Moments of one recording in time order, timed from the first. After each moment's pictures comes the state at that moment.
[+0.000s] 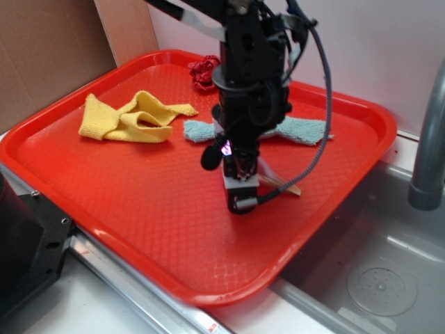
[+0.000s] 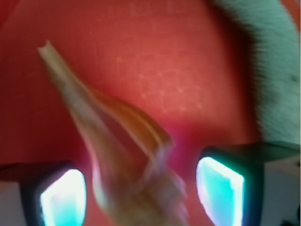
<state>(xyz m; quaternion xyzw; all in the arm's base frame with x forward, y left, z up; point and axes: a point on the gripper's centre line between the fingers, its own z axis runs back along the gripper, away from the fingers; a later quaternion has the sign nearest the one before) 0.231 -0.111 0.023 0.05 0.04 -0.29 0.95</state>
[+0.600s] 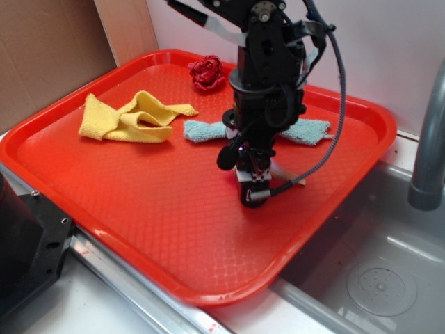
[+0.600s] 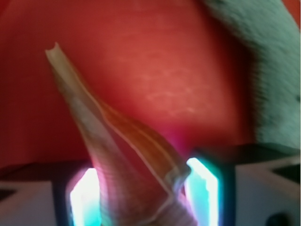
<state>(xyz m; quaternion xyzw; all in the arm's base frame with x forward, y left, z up) 0.242 -0.100 0.023 0.07 0.04 -0.25 0.96</state>
